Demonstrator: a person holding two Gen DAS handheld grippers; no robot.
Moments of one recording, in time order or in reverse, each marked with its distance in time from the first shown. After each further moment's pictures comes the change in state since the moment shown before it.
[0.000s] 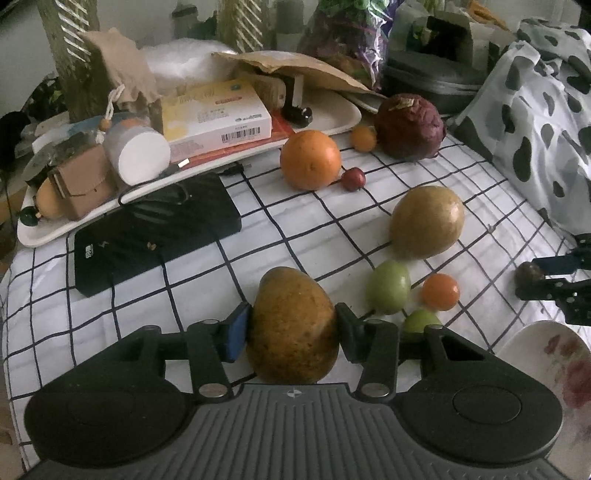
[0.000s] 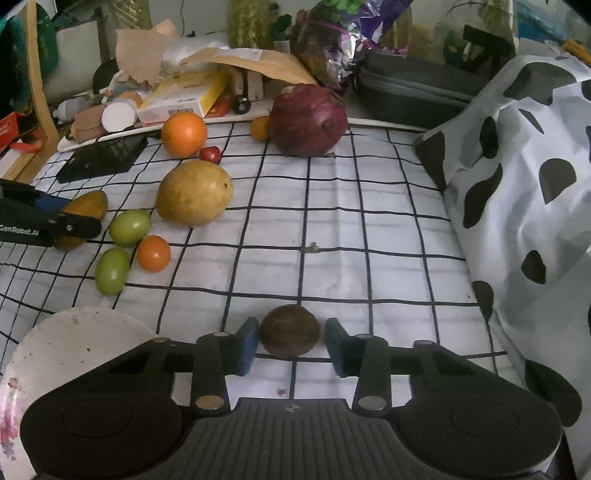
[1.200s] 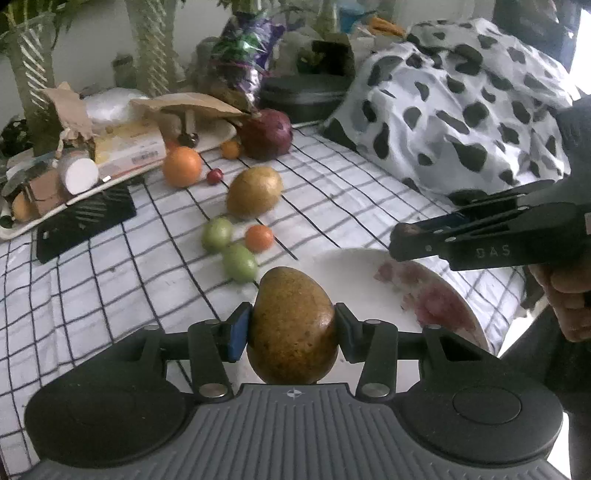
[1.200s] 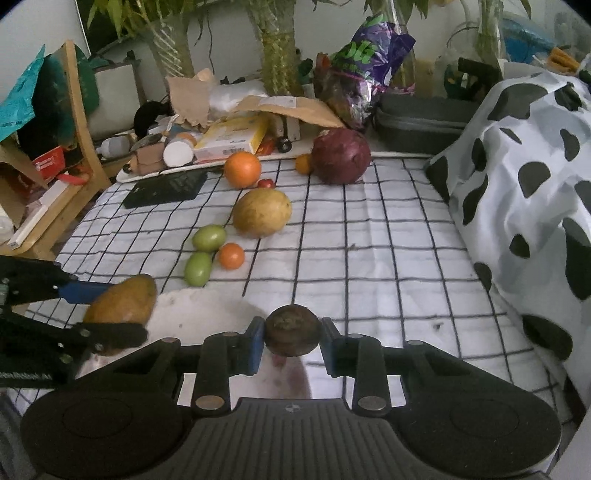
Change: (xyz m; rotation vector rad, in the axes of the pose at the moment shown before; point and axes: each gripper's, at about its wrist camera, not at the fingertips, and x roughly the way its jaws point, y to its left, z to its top) left arm -0.082 -0.100 -0.076 0.103 -0.116 -0.137; right arm -0.075 0.019 -0.039 0.034 -0.125 0.112
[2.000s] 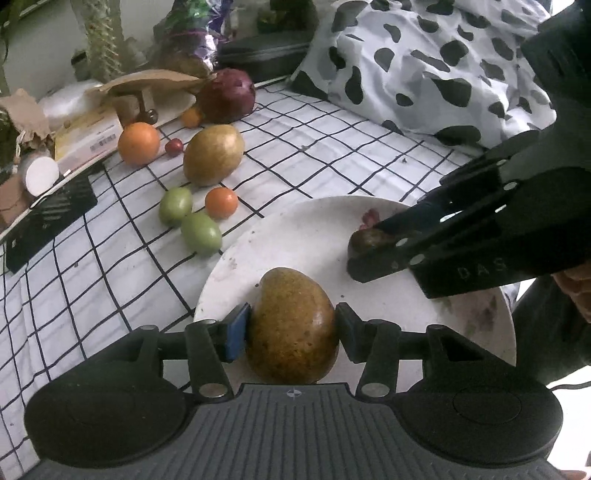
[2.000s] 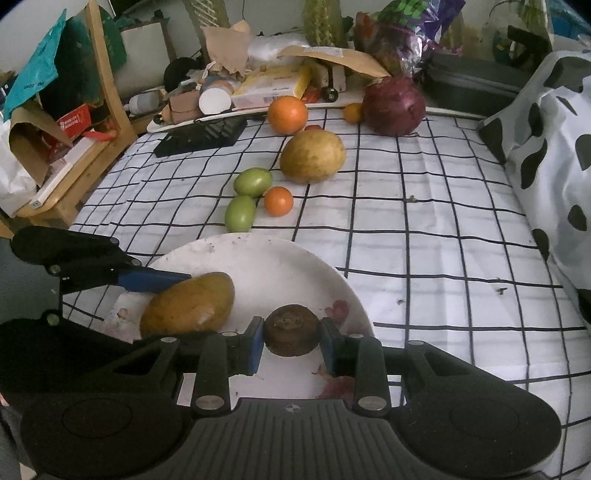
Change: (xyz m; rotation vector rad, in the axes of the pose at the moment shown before) left arm 0.034 -0.021 -0.012 0.132 0.102 -0.005; right arm 0.028 0.021 -0.013 -0.044 0.129 0.096
